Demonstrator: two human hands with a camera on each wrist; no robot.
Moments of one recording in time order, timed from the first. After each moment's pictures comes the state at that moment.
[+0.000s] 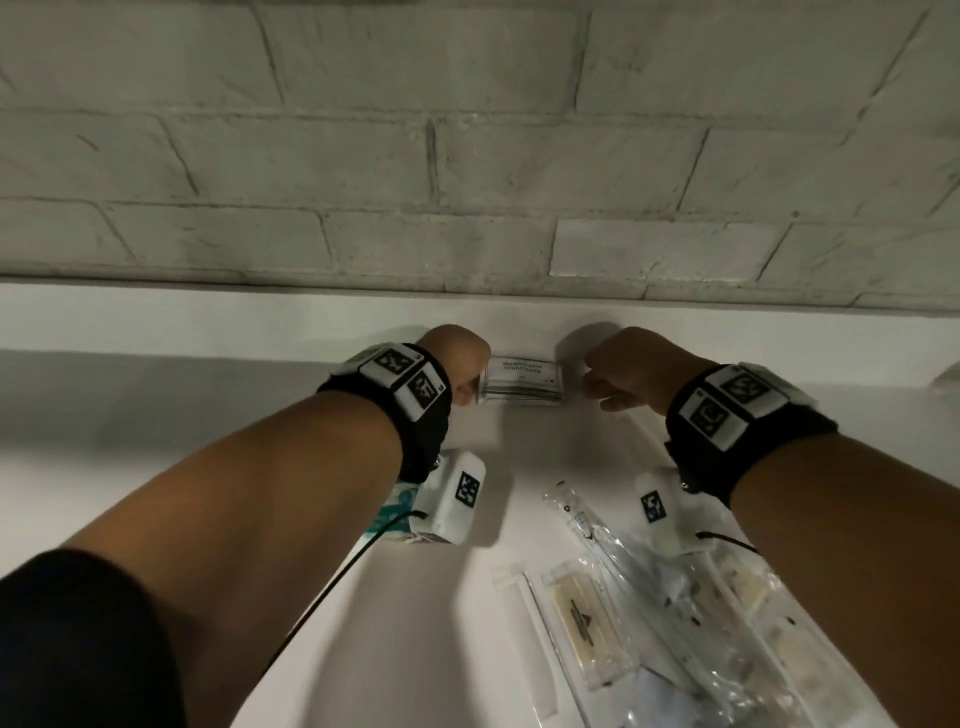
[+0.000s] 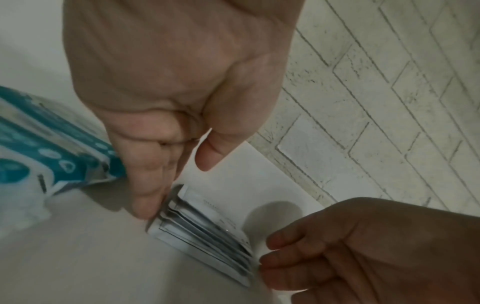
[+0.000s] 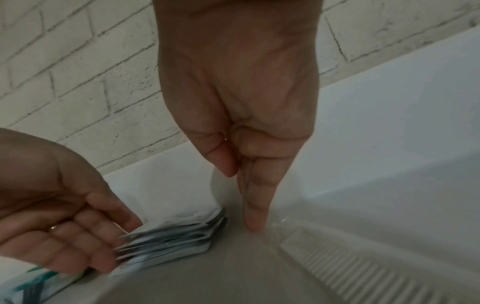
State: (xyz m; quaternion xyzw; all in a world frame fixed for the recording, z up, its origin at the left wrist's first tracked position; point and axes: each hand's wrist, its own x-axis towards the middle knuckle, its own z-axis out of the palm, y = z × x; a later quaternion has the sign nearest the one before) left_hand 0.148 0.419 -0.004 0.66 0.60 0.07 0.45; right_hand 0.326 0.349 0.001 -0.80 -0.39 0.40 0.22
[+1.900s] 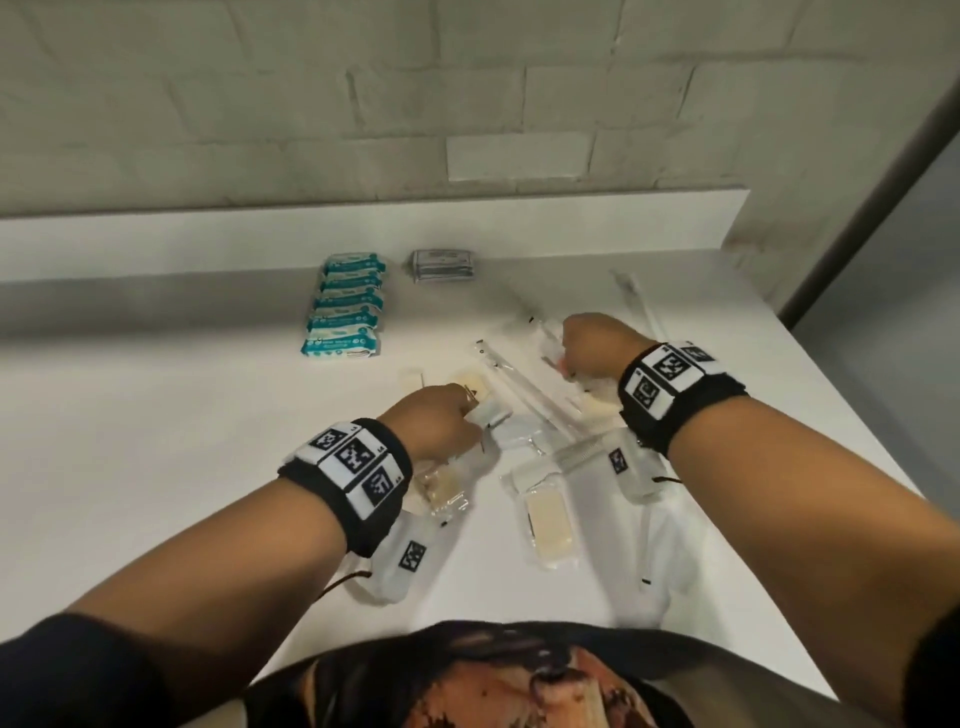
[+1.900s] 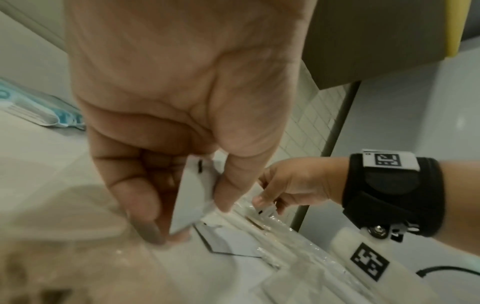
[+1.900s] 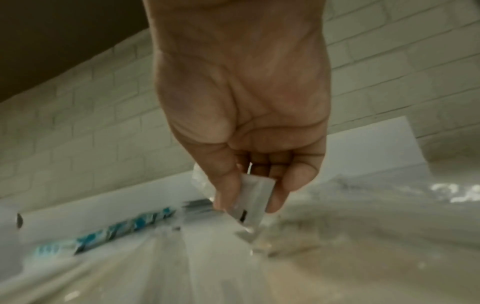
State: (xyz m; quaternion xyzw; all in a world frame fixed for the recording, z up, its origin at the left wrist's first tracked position) left_hand 0.101 0.122 -0.002 0.84 0.47 -0.08 0.28; right_hand 0.309 0.114 0.012 -0.80 -0.58 0.18 -0.02
